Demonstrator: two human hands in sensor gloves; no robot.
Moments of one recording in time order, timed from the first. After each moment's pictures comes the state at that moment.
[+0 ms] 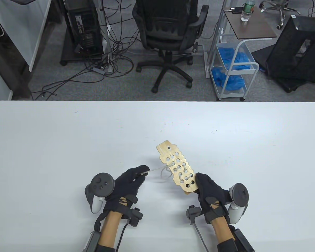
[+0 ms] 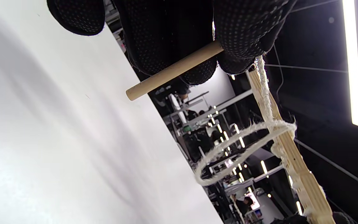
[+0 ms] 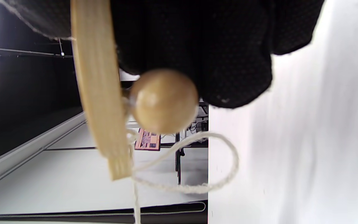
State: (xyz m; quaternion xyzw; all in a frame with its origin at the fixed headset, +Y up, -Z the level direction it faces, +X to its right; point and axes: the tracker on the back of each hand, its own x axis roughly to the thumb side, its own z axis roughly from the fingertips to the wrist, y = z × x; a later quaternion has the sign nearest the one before) left_hand -0.174 -0.721 -0.271 0.00 -0.07 0.50 0.86; right_hand 0.172 -0.750 -0.250 -0.07 -0.05 0.66 0.75
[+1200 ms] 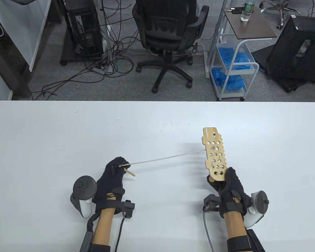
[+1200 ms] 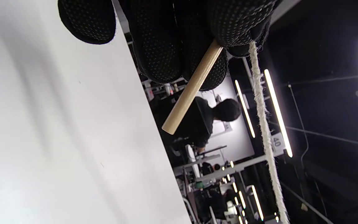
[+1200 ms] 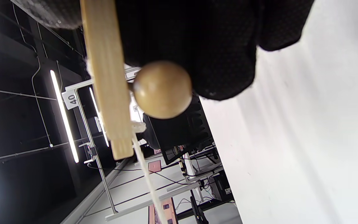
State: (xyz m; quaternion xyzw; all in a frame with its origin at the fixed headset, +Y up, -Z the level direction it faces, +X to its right) left_hand -0.215 -0.721 -0.264 0.08 0.07 0.57 0.82; right_hand 0.226 -0.764 -0.243 -0.21 -0.11 0.53 0.82
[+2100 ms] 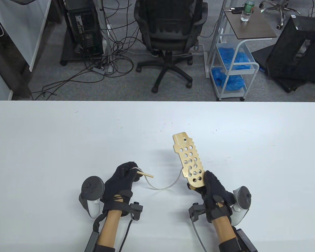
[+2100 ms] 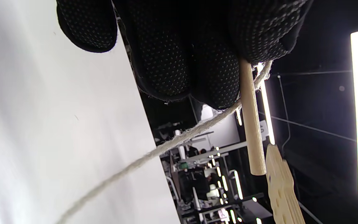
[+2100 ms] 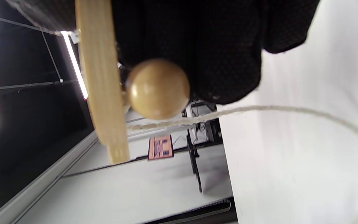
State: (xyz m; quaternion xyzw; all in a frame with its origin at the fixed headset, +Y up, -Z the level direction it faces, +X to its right) left_hand -0.183 -0.724 -0.267 0.04 0.00 0.60 0.80; right_hand 0.161 -0.758 -0.249 -0.06 -0.03 0.58 0.81
